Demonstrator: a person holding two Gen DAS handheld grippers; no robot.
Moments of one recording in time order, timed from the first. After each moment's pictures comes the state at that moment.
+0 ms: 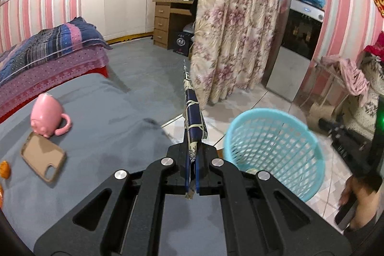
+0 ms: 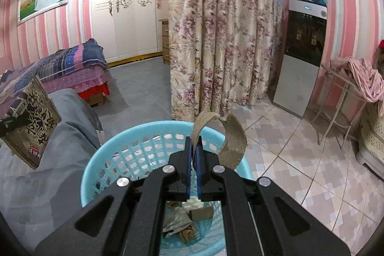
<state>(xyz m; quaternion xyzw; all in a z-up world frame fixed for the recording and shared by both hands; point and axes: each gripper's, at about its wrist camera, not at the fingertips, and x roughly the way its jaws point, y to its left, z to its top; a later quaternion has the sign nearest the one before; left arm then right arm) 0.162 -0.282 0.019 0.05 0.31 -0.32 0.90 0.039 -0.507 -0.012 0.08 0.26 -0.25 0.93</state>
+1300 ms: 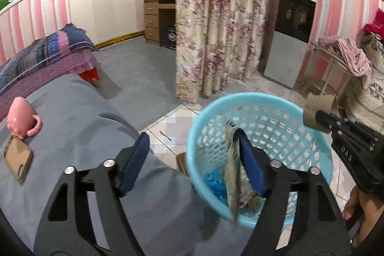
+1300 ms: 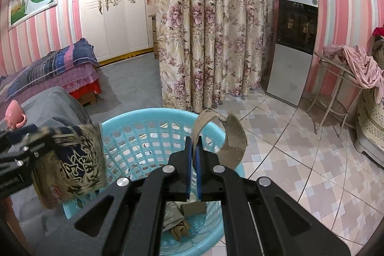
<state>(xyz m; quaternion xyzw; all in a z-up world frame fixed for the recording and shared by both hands) 0.149 -0.355 -0.019 0.09 0.31 -0.31 0.89 0.035 -0.519 -0.037 0.10 0.27 -0.27 0.92</state>
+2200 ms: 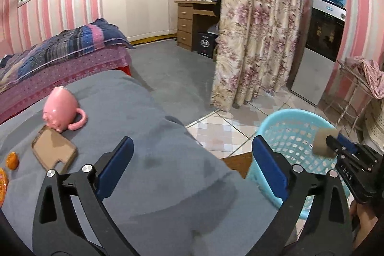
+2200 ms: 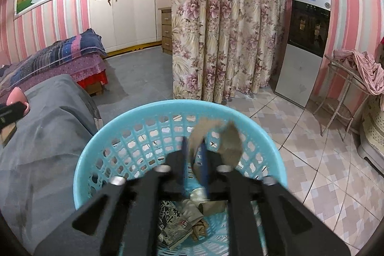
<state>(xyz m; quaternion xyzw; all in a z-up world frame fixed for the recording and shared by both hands) 0.184 -0.276 -0.003 0.06 0.30 -0.23 0.92 0.064 -0.488 -0.048 0.09 0.29 -0.25 0.92</state>
